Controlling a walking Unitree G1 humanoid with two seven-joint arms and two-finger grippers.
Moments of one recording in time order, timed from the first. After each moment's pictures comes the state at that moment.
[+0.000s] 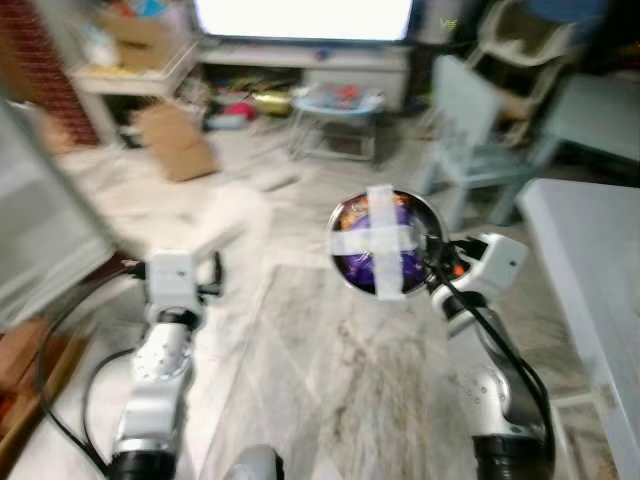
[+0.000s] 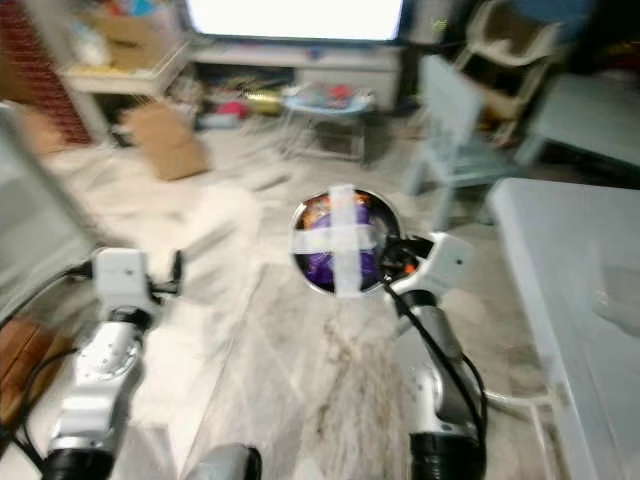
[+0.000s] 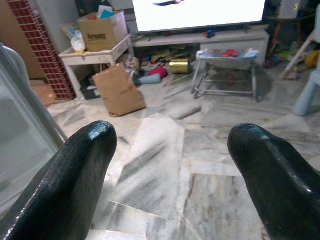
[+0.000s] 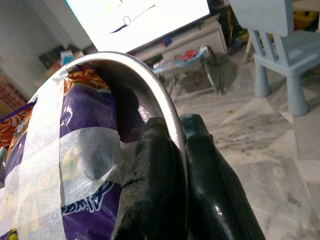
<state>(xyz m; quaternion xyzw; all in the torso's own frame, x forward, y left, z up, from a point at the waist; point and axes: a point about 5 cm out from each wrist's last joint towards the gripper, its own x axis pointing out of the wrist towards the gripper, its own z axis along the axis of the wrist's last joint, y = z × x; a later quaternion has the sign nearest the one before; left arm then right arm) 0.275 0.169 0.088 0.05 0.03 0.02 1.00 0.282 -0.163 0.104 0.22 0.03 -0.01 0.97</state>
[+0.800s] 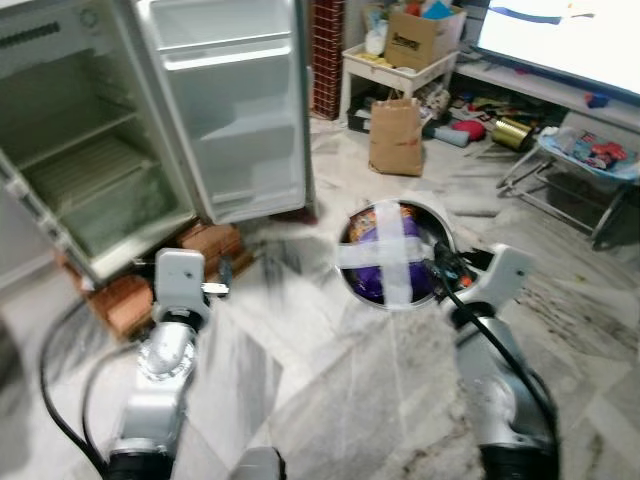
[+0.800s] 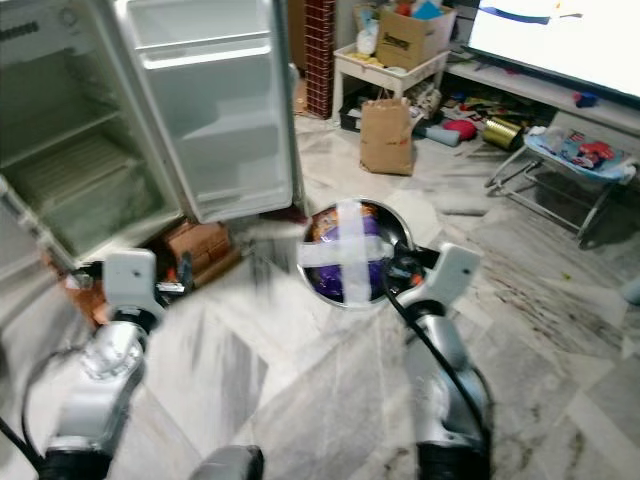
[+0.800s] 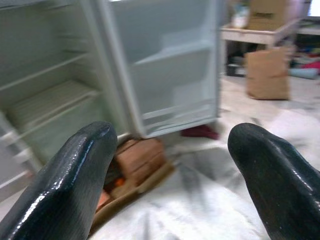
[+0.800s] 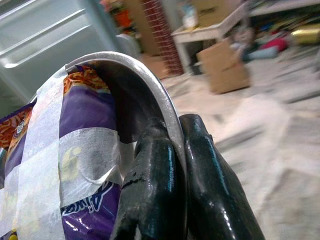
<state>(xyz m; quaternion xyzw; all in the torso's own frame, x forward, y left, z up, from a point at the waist) 0.272 0.172 0.086 0.06 0.04 0.02 1.00 0.277 -0.162 0.101 0.20 0.04 0.01 0.98</state>
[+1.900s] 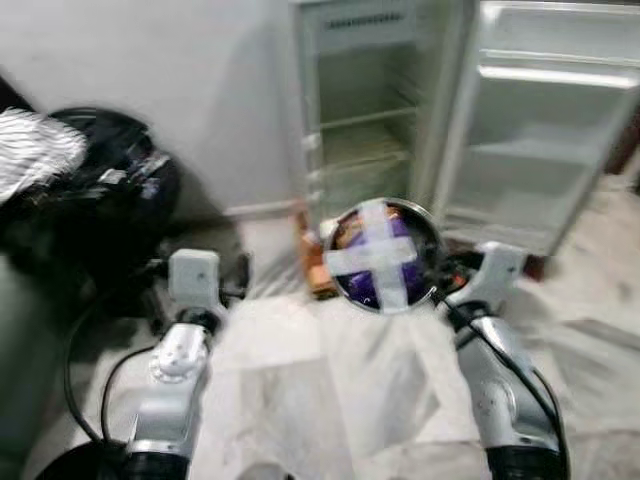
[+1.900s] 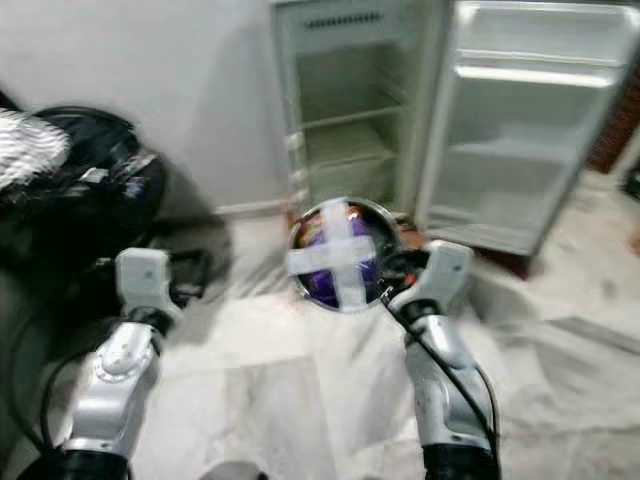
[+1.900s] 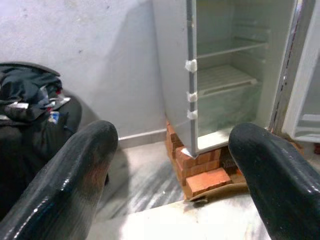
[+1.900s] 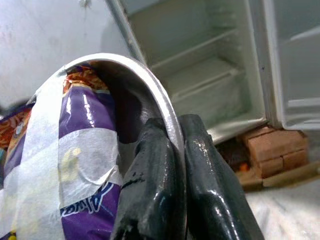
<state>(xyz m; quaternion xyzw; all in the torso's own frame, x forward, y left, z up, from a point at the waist) 0.274 0.151 0.089 0.02 0.02 -0.05 1.00 0.278 -0.164 0.102 0.18 0.03 0.04 0.98</state>
